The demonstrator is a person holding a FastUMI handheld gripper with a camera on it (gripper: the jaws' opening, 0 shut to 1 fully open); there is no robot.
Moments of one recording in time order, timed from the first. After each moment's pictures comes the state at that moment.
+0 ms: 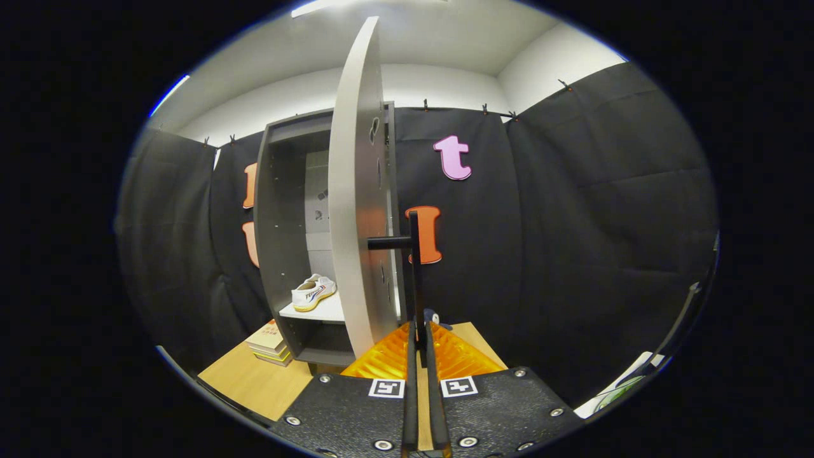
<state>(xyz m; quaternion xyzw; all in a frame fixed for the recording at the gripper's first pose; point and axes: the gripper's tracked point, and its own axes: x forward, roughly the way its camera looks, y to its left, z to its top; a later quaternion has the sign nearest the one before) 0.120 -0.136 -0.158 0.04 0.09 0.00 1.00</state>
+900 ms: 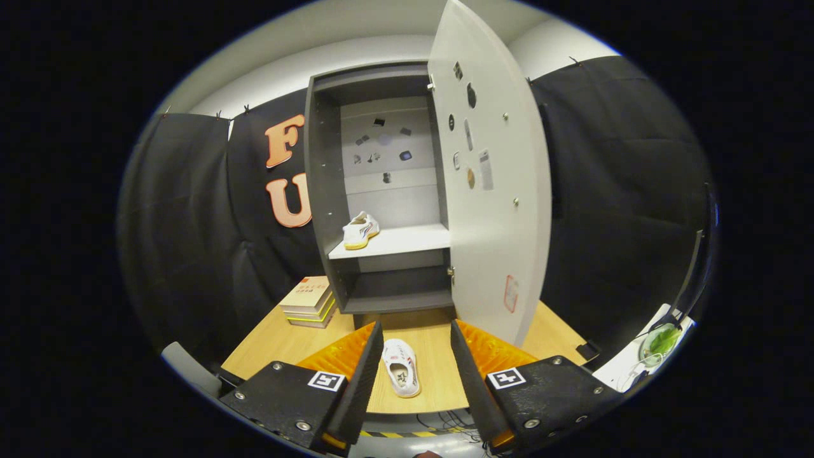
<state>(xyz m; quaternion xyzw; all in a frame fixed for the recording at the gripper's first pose) 0.046 0.027 -0.267 0.06 0.20 0.05 0.98</state>
